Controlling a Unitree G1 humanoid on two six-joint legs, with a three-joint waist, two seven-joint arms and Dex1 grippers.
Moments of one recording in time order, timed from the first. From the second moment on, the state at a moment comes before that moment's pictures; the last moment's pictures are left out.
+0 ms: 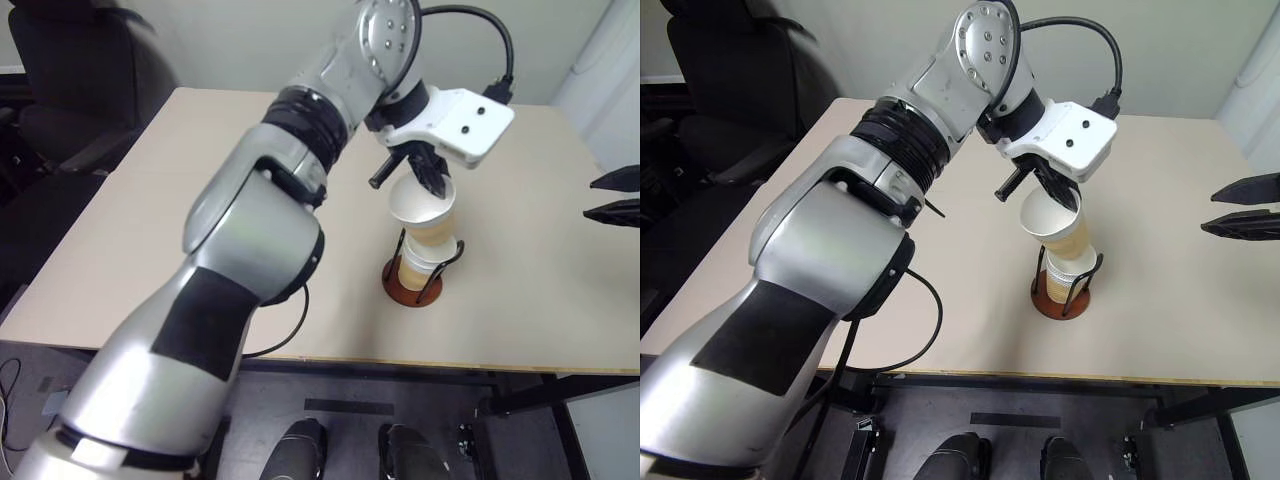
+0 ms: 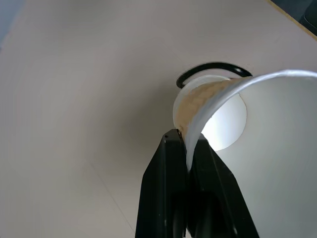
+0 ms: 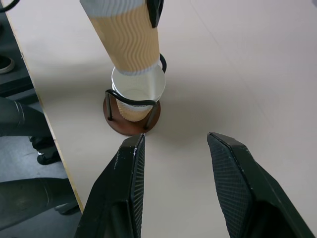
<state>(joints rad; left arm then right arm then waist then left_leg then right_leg) -1.88 0.09 -0.46 1.33 0.20 -0.39 -1.58 -0.57 -1.51 -0.34 -0.17 0.56 0.88 1.44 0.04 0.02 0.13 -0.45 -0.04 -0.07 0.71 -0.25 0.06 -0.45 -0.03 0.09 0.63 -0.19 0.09</state>
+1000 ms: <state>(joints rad) -1.86 0.06 -0.42 1.34 0.32 -0.41 -1.52 -0.47 -1.51 -0.43 -0.21 0.59 0.90 1.42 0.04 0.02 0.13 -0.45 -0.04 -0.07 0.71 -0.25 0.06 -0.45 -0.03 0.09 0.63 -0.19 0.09</state>
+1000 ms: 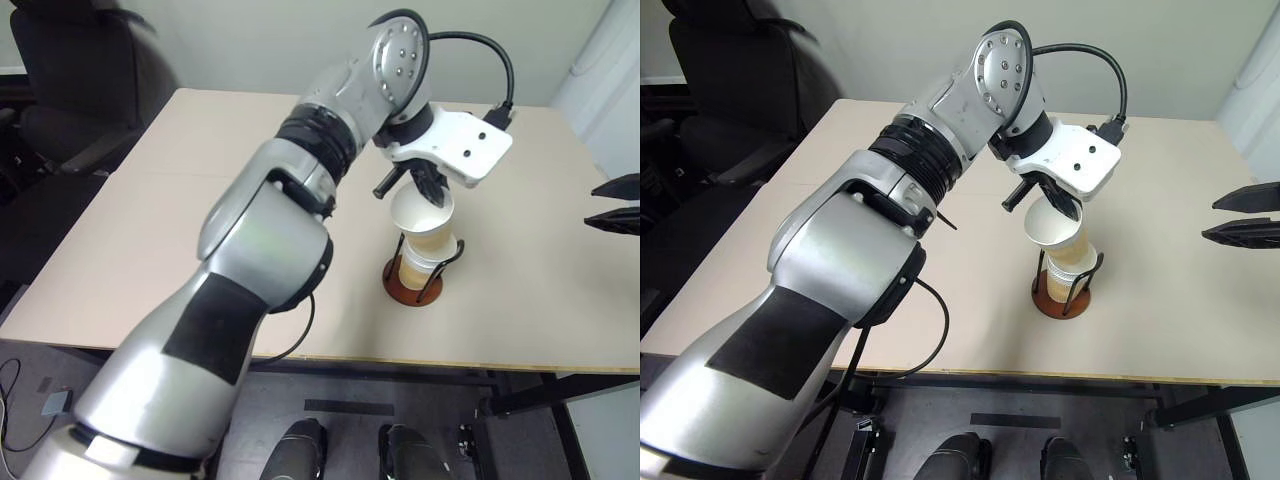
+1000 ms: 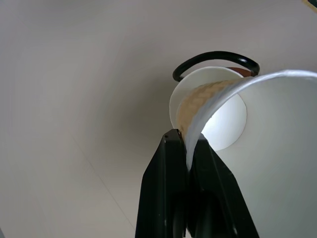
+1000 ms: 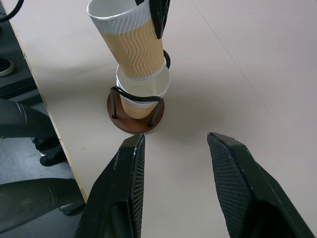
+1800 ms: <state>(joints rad) -1.84 0.03 -0.41 1.34 0.38 -0.42 -1.46 -0.41 -1.51 -0.49 -0.24 0.59 0.93 1.41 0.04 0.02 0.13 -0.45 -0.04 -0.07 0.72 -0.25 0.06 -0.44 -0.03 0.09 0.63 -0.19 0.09</state>
